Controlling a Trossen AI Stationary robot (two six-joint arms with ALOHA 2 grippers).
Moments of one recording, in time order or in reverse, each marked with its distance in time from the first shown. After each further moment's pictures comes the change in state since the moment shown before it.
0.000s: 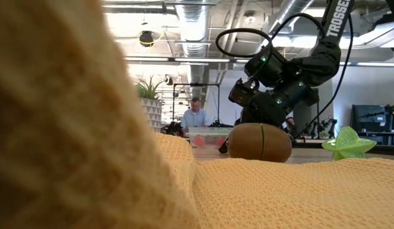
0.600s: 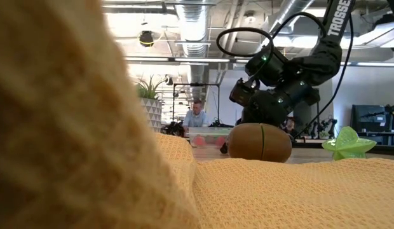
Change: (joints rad) left arm 0.000 0.000 0.000 0.000 0.000 0.000; right arm 0.003 -0.026 -0.004 -0.009 -0.009 0.019
